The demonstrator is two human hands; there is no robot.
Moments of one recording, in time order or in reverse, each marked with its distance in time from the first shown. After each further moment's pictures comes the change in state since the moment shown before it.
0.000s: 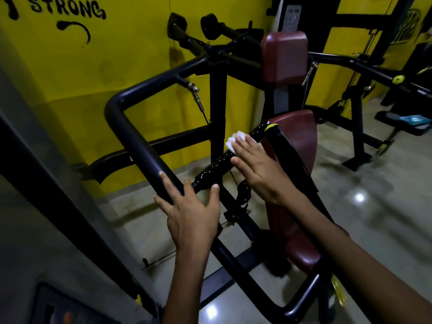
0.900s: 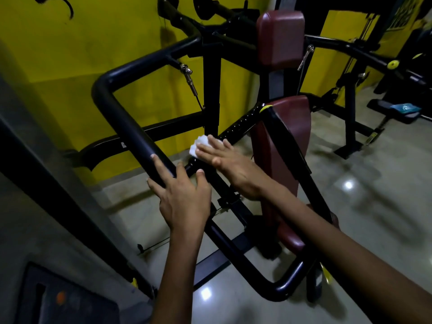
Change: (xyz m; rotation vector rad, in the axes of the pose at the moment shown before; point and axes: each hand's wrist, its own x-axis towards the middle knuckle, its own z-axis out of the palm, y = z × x) left_hand 0.001 -0.004 0.005 -0.077 0.043 -0.005; right_hand -0.010 -0.017 0.022 0.108 -0.208 -0.240
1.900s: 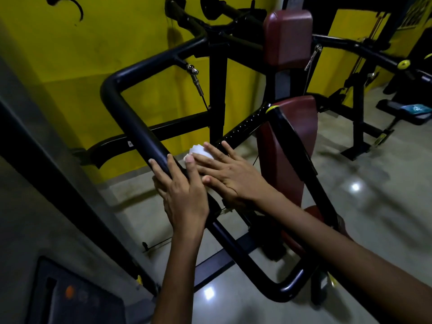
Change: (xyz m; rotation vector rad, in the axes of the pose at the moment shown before) left_hand 0.002 -0.004 -0.003 -0.302 0.067 -0.028; right_hand 0.003 -0.006 0.018 -0.510 -0.035 -0.121
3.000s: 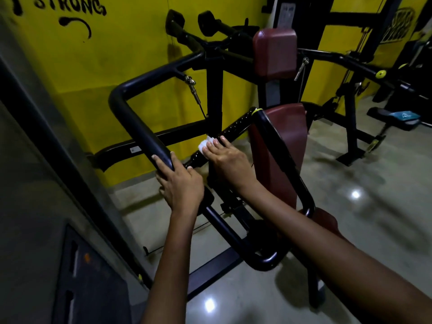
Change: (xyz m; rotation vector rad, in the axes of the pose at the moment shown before) left_hand 0.003 -0.006 0.004 0.235 -0.008 0.000; right_hand 0.004 -0.004 0.001 -0.281 0.308 0.124
